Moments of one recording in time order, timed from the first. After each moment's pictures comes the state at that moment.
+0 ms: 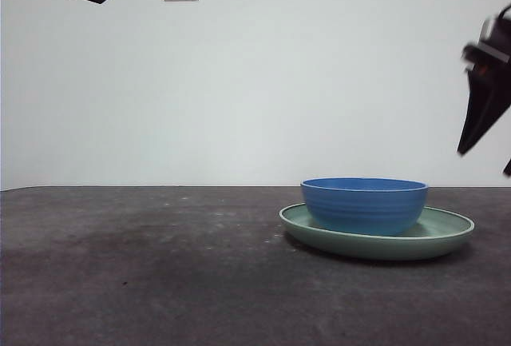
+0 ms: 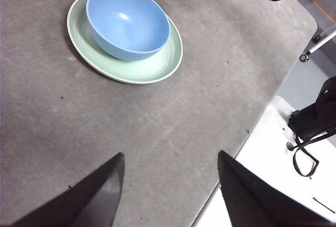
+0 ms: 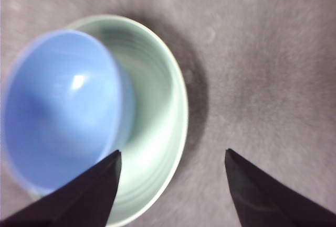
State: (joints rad) left arm -0.47 0.96 0.98 -0.74 0.57 -0.02; right arm -0.04 1.46 0.95 -0.53 -0.45 0.12
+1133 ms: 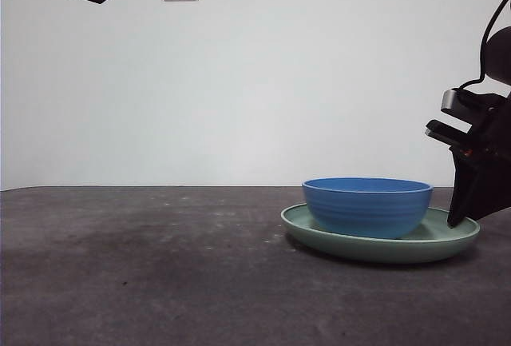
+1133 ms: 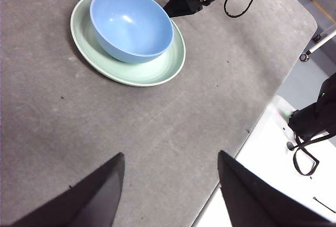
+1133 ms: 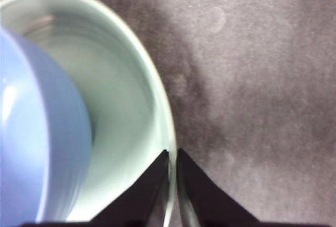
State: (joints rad) left arm -0.47 0.96 0.98 -0.74 0.57 -0.01; right arm 0.02 1.68 0.95 -0.36 -0.42 0.11
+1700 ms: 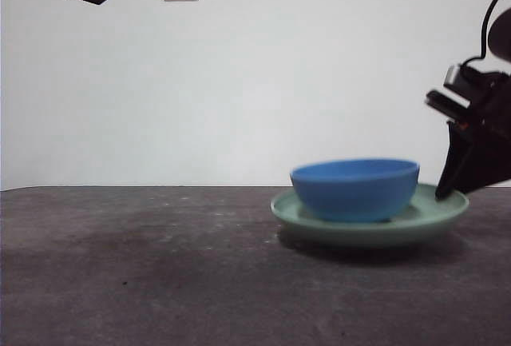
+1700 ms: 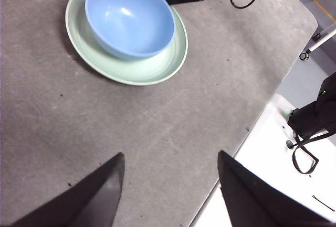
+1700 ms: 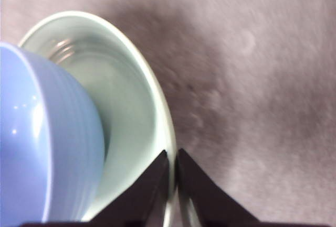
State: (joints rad) left arm -0.47 0.96 0.98 -0.75 0.57 -0.01; right arm 0.01 1.60 0.95 -0.35 -0.52 0.16
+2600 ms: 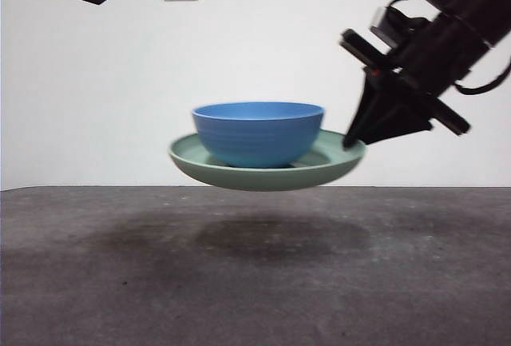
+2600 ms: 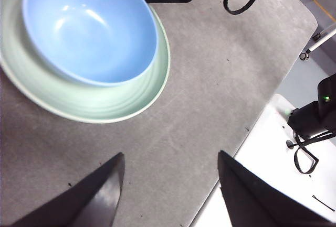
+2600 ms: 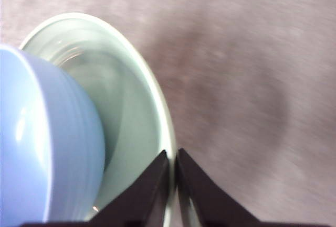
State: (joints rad) left arm -0.47 0.96 0.98 -0.75 0.57 -0.01; right arm 0.32 1.51 0.95 -0.18 -0.43 0.39
